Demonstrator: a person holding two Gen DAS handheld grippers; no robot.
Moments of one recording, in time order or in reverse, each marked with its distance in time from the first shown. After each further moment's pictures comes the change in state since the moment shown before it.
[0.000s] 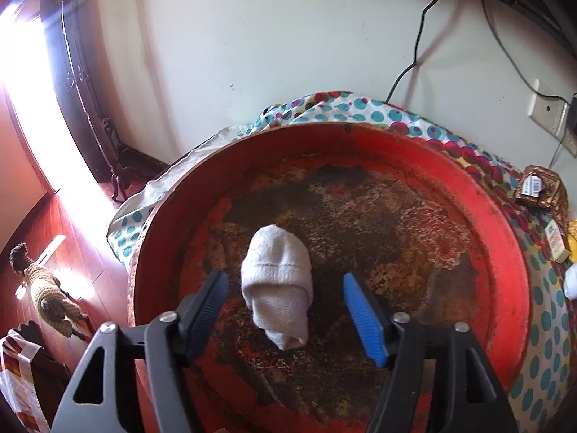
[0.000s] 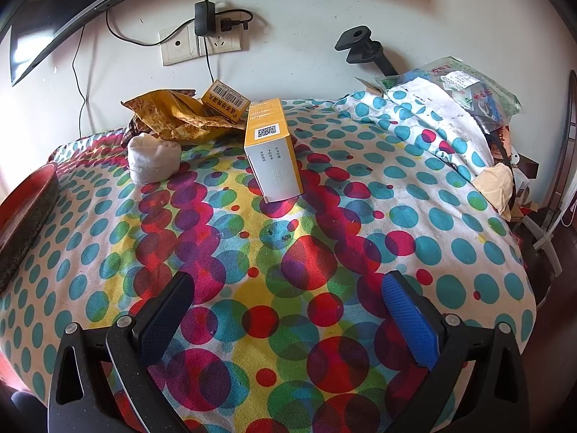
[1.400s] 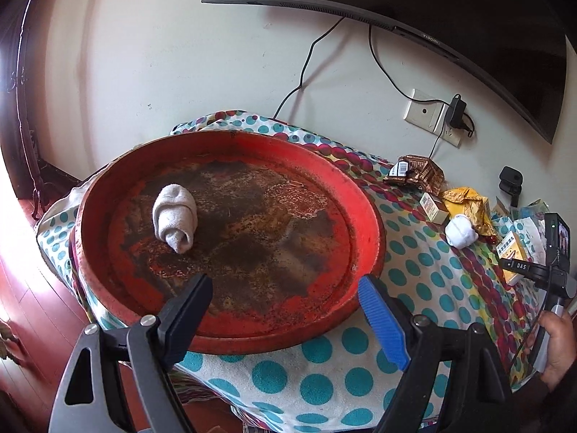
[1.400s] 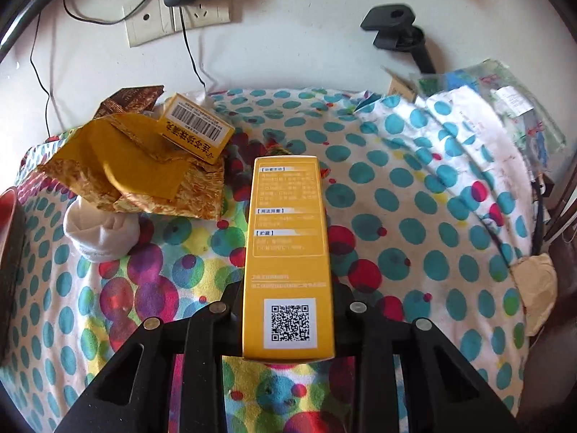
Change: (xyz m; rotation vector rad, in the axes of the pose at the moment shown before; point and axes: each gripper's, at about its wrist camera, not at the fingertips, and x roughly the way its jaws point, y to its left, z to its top) left arm -0.075 -0.015 -0.064 0.036 -0.100 -0.389; right arm 0.067 0.010 0.095 -0.043 0.148 -0.020
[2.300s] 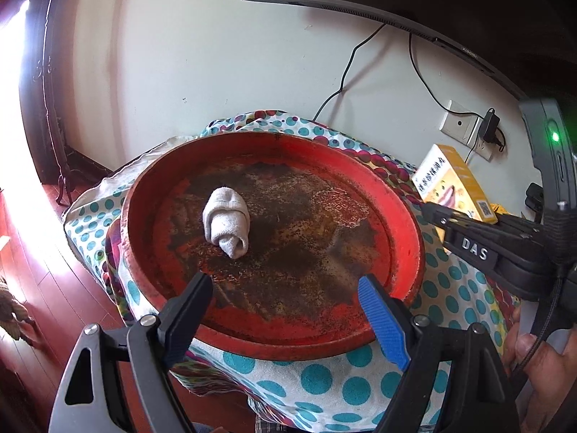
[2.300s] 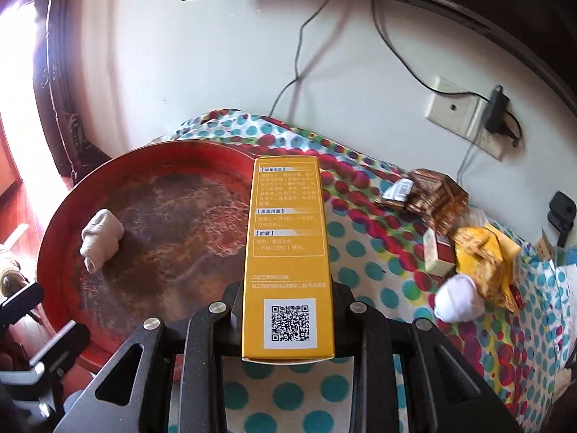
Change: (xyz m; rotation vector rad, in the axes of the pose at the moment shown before) left arm -0.007 0.029 0.010 -0.067 0.025 0.106; right arm -0.097 0.305 -0.031 -0.505 -0.144 0.354
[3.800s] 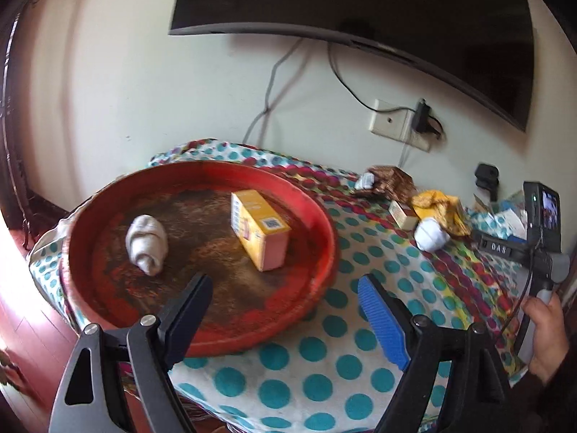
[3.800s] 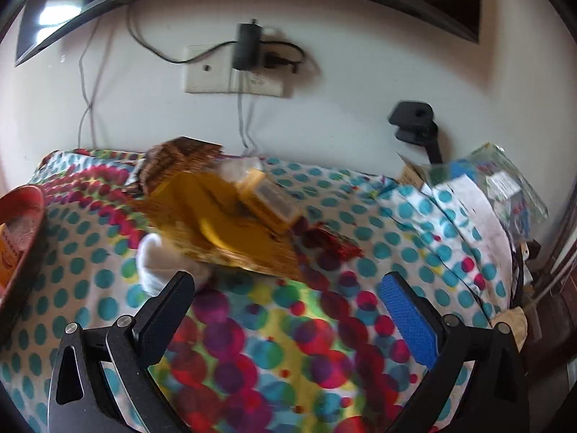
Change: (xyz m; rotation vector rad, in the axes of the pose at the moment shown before) left arm -0.014 -0.077 -0.024 0.177 -0.099 -0.172; right arm -0.036 -0.266 -0.104 0.379 -0.023 -0.443
